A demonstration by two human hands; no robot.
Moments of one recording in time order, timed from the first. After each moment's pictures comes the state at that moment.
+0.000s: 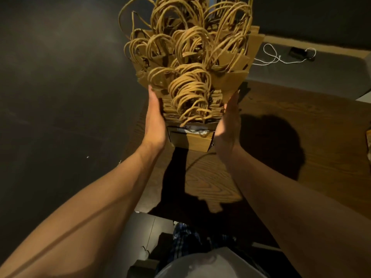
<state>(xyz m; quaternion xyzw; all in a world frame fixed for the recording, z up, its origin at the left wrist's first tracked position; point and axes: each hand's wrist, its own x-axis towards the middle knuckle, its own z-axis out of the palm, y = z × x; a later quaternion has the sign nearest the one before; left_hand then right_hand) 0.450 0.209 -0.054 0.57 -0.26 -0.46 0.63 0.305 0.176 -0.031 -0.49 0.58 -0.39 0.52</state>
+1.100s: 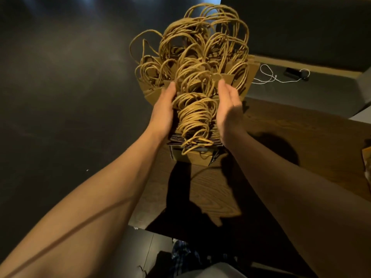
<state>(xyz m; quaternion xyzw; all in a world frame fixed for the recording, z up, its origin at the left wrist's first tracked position) 0.471 0.160 -0.016 0.60 -0.31 -0.47 0.57 0.317 0.119 0.013 -0.46 0.46 -0.44 0.62</state>
